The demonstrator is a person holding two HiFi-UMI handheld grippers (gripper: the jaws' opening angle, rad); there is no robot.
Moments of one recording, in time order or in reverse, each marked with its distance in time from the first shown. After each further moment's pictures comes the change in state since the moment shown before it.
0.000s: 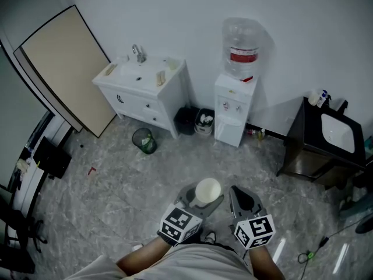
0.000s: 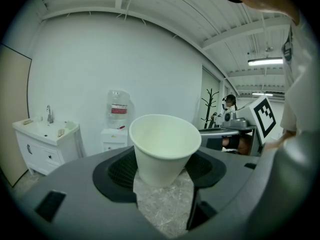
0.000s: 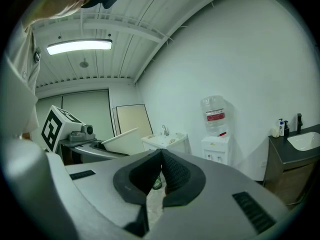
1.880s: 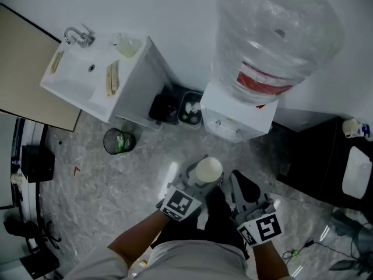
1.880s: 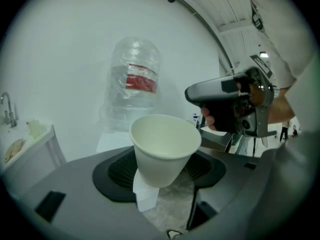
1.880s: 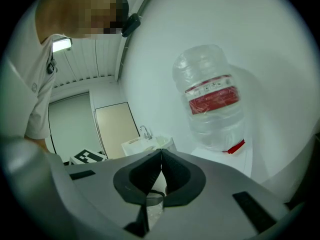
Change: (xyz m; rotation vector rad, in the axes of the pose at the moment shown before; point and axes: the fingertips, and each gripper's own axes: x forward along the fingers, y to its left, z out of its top) left arm 0.461 0.404 0.012 0.080 0.059 -0.078; right arm 0.461 -0.353 0.065 0.098 0.028 0.059
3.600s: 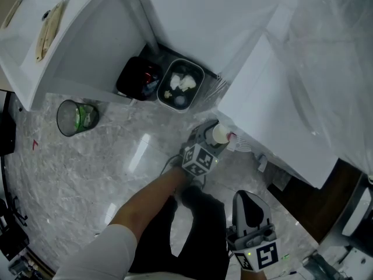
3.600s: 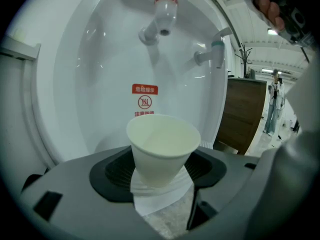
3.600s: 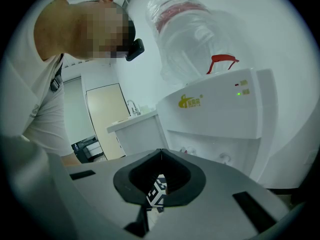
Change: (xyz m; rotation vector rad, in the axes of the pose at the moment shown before) left arm 0.280 0.139 -0.387 0.003 0.146 0.049; right arm 0.106 -0.117 -0.246 0.021 0.139 -0.042
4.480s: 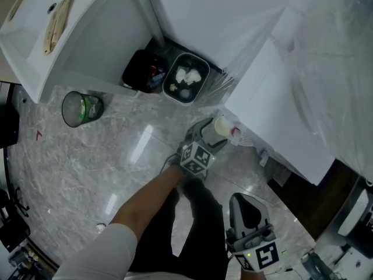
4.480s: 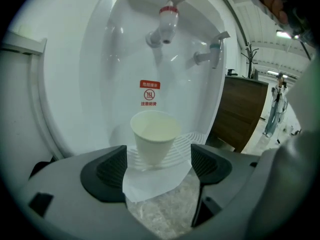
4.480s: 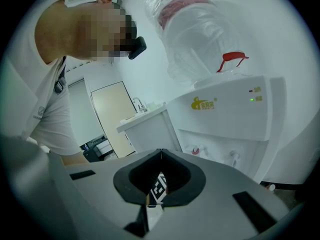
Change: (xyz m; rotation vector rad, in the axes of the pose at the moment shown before) left arm -0.026 -0.002 -0.022 -0.059 0.084 0.014; right arm -0.009 0.025 0.009 0.037 0.078 0.085
